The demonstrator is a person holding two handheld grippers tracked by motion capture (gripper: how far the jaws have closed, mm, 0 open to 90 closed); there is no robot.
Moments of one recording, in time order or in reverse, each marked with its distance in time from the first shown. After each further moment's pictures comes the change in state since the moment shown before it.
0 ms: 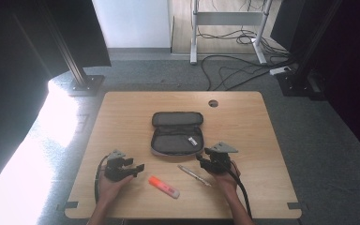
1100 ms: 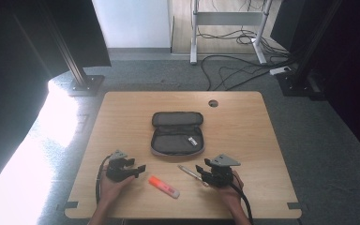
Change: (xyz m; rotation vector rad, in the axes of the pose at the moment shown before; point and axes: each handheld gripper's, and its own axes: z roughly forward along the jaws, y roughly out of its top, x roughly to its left) left arm -0.002 0.000 0.004 0.013 0.002 0.013; right arm 0.019 -0.023 -0.027 0.012 0.048 -0.060
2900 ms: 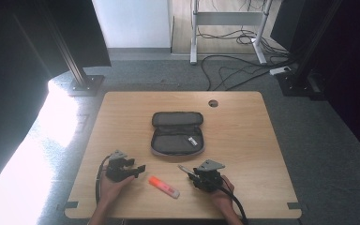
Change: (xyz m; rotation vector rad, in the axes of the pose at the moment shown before) left arm 0.001 0.000 0.000 0.003 -0.006 -0.003; right arm 0.023 -0.014 0.028 0.127 0.064 -0.074
